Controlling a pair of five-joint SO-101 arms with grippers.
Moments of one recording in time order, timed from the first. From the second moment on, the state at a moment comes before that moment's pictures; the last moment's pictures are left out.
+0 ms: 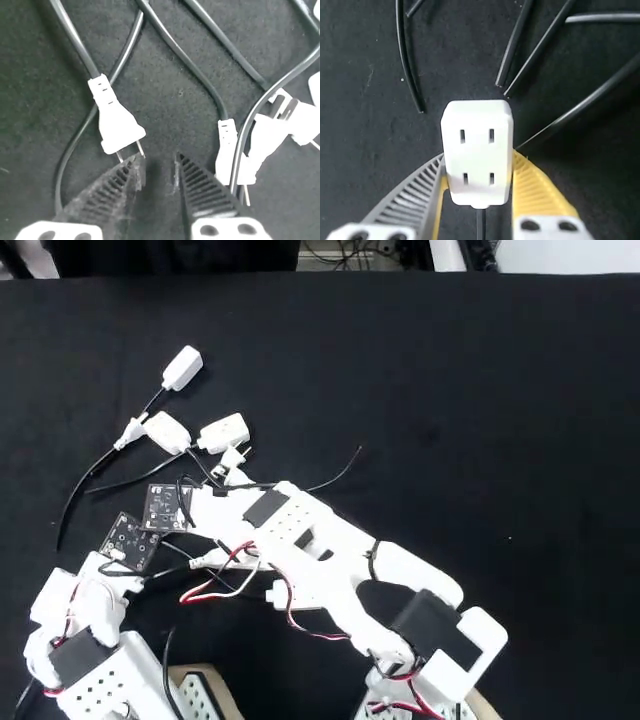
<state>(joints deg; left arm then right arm) -42.1 -104.0 93.4 76.0 -64.5 -49.4 1.3 33.9 45.5 39.6</state>
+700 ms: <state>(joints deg) -60.7 -104.0 93.8 76.3 -32.6 -52.4 2.1 30.6 45.4 33.1</state>
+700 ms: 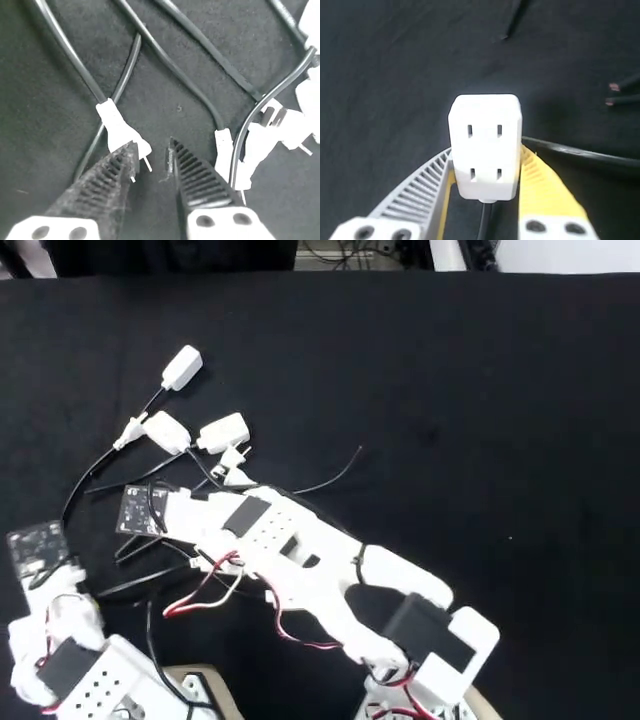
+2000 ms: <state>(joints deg) -65.1 -104.0 93.8 76.3 -32.4 -53.7 16.0 17.0 57.3 45.2</state>
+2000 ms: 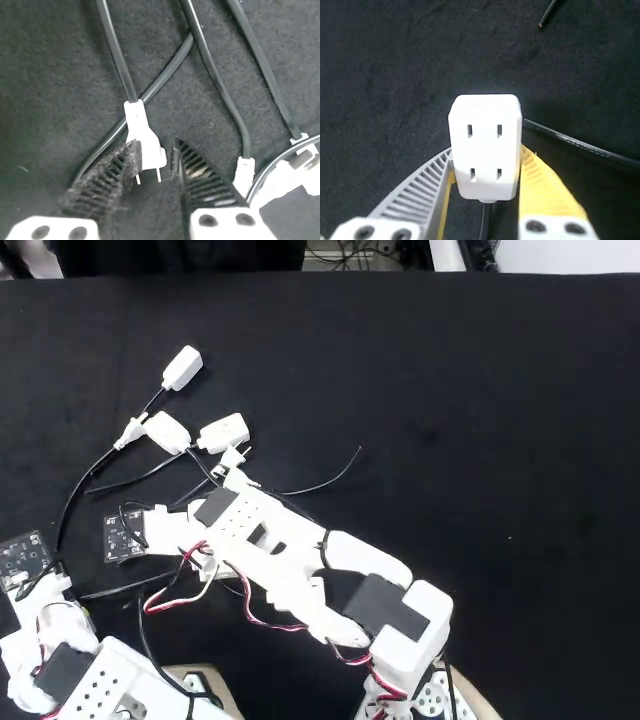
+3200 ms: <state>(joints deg) -62.5 -104.0 94.5 76.1 -33.6 -43.7 -7.5 40.8 47.5 45.8</state>
